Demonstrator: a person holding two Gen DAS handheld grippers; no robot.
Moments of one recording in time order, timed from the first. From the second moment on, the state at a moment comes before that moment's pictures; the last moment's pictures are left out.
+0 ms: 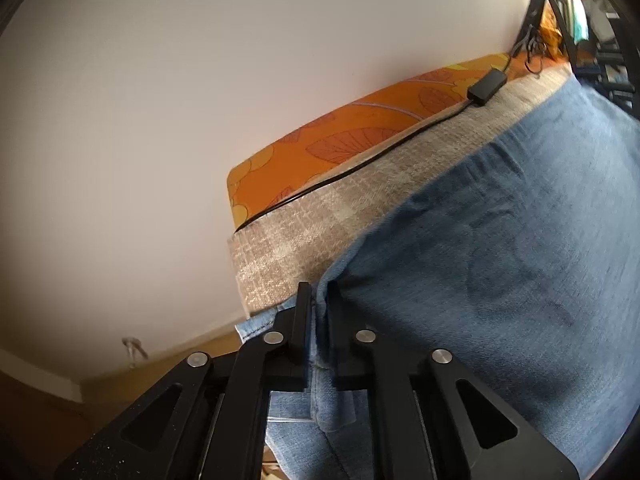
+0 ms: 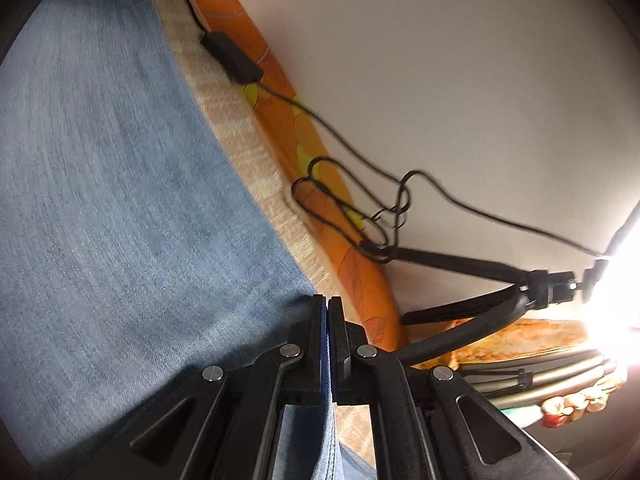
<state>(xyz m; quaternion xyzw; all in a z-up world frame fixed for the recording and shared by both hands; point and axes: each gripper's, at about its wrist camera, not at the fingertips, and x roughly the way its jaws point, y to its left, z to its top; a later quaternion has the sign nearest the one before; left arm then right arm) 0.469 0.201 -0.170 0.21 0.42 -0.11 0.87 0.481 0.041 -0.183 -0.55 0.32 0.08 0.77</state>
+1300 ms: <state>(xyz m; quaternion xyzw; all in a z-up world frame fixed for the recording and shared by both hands) 0.309 0.041 -0.045 0.14 0.30 -0.27 0.90 0.266 -0.183 -0.046 -0.20 0.33 0.02 0.92</state>
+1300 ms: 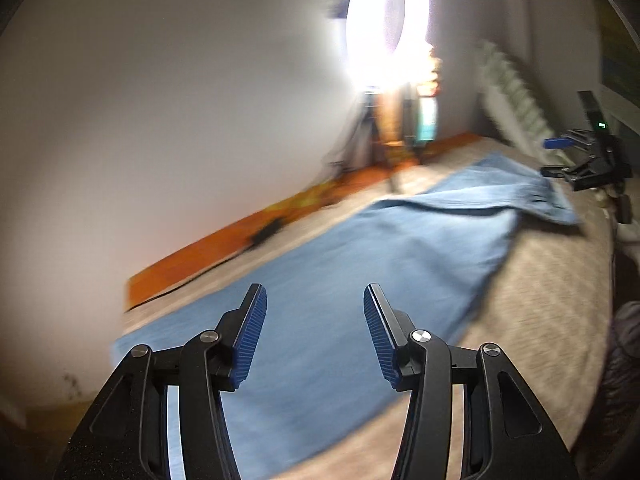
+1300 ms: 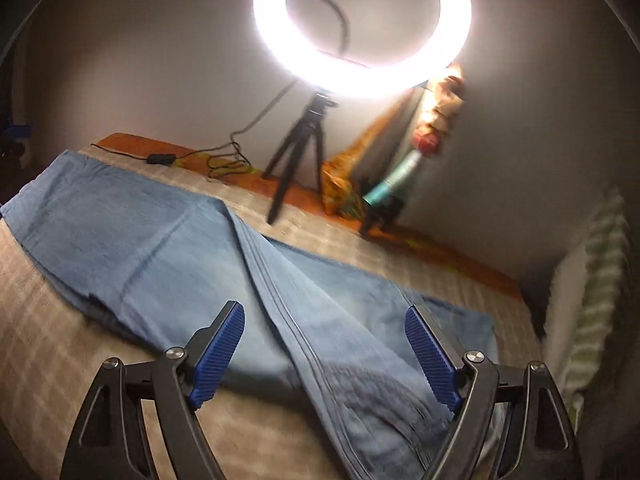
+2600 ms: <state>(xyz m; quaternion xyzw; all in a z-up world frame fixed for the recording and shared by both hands) 0.317 -0.219 -0.155 0.21 0.39 -0.40 0.80 0.181 -0.317 -0.145 -0.39 0.36 0.02 0.85</state>
